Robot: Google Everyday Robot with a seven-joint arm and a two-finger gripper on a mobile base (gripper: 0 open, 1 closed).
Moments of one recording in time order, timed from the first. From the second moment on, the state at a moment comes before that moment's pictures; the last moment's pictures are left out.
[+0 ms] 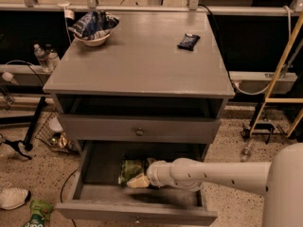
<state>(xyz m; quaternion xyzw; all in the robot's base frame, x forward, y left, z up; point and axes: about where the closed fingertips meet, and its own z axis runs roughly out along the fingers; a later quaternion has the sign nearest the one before) 0.555 0.048 0.408 -0.40 0.81 0.24 0.35</state>
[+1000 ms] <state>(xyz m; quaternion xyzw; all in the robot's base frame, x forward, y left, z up) 0.558 0.030 0.433 -0.40 0.80 0.23 0.39</state>
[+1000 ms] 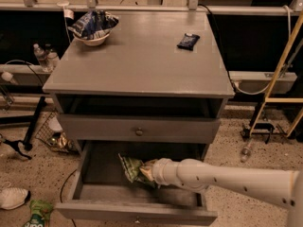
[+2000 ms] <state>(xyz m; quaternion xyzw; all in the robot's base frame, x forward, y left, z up) 0.516 -0.031 0.534 -0.42 0.79 0.19 0.40</state>
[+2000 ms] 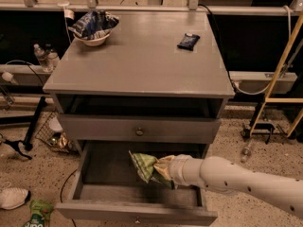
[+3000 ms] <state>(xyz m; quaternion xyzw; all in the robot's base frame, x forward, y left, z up) 0.490 -0.072 0.628 -0.44 0.80 0.05 0.42</state>
